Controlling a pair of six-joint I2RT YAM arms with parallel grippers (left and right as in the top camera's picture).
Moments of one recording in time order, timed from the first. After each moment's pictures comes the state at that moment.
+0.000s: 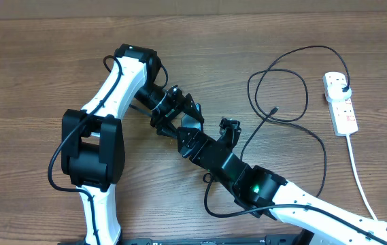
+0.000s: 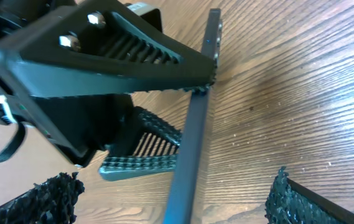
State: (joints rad) left arm -0.24 2.15 1.73 -1.53 0.88 -0.31; right arm 0.96 1.30 0.72 -0.03 0.29 1.34
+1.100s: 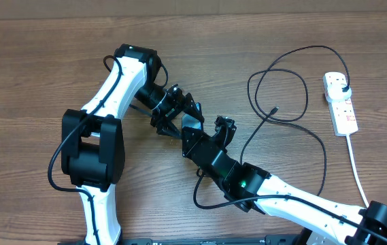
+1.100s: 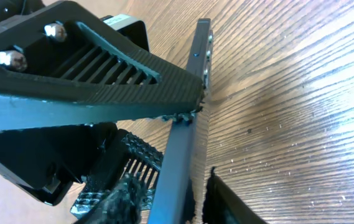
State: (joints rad) left arm -0.24 2.15 1.73 -1.51 0.88 -0.31; right arm 0.96 1.43 0.72 0.11 0.37 1.35
